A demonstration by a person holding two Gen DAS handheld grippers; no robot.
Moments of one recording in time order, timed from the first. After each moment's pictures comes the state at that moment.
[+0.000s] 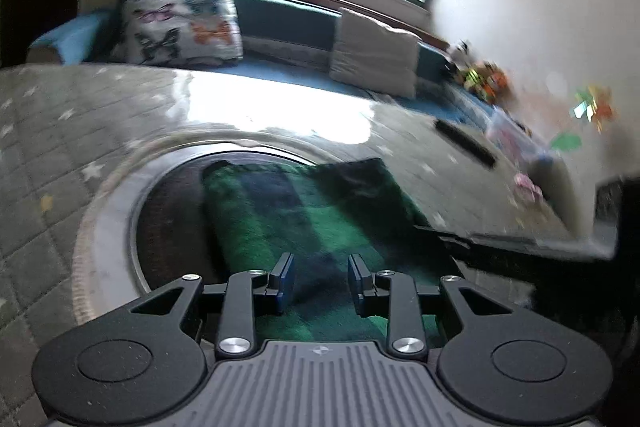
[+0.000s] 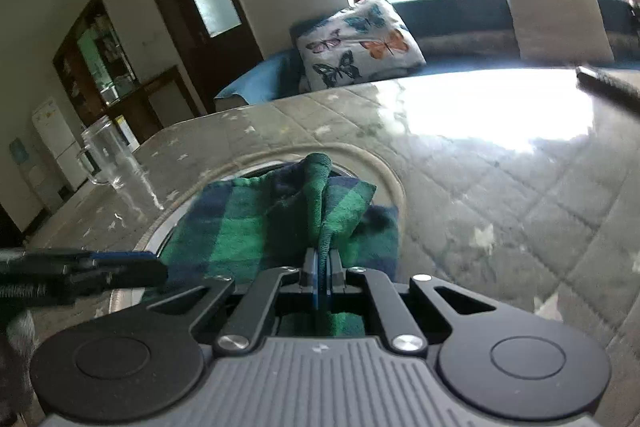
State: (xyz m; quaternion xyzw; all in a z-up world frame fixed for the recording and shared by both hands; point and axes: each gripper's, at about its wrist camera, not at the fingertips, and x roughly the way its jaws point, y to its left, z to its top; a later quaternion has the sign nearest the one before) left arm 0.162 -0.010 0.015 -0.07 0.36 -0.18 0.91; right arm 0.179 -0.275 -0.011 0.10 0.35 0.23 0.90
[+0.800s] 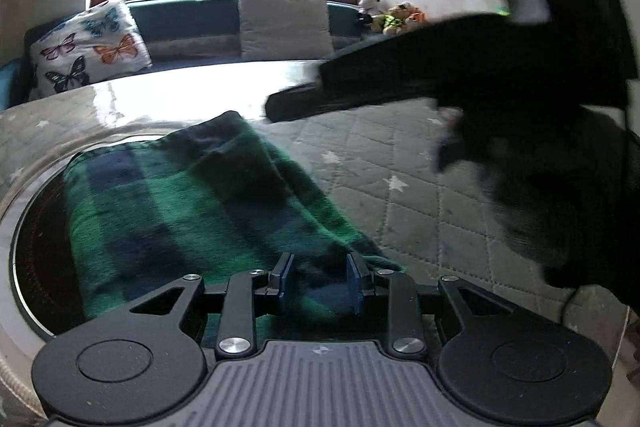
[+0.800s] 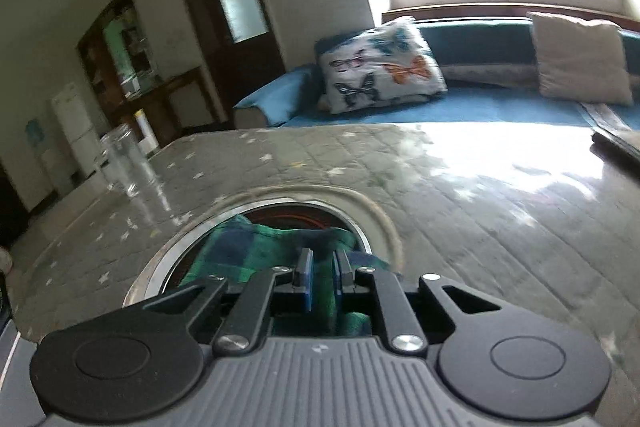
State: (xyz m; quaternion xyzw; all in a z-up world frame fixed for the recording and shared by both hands) left arm 0.143 -0.099 -0.019 0.02 0.35 -0.29 0.89; right arm 0.195 -0.268 0.025 0.05 0.32 0.27 0.91
